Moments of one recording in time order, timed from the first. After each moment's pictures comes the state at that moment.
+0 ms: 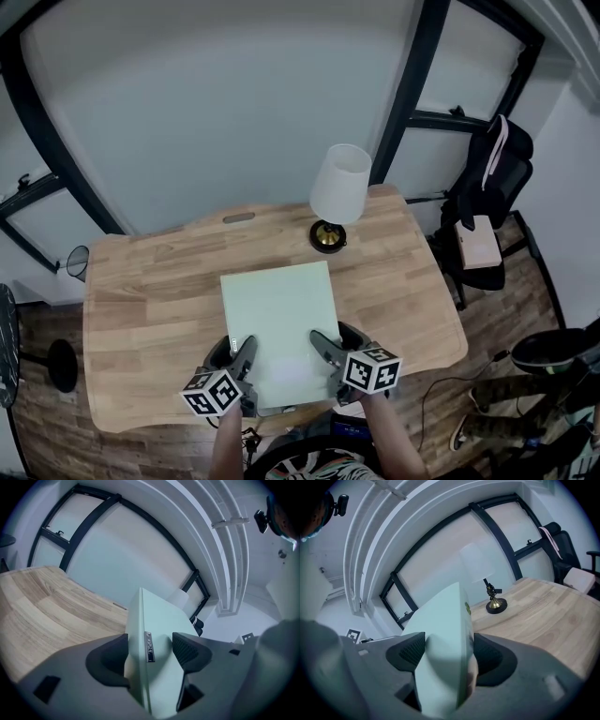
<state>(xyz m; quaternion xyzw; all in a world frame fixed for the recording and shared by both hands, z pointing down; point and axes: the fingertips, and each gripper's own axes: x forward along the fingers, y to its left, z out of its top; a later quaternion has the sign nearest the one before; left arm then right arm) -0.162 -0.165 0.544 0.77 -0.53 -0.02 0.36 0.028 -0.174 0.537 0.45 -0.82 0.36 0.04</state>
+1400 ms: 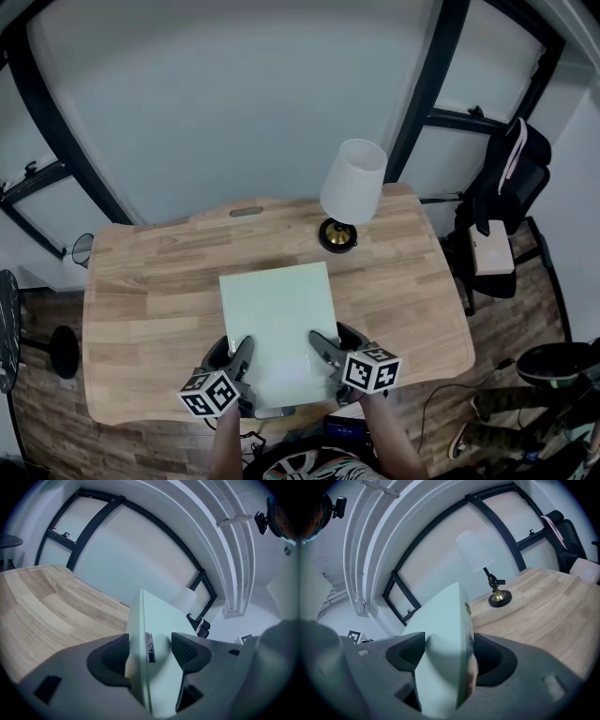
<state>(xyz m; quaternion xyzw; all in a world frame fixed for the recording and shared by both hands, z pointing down) -0.172 -0.170 0.565 0.75 -0.56 -0.02 0.37 0.020 -0.190 0.565 0.42 -0.82 0.38 0.04</state>
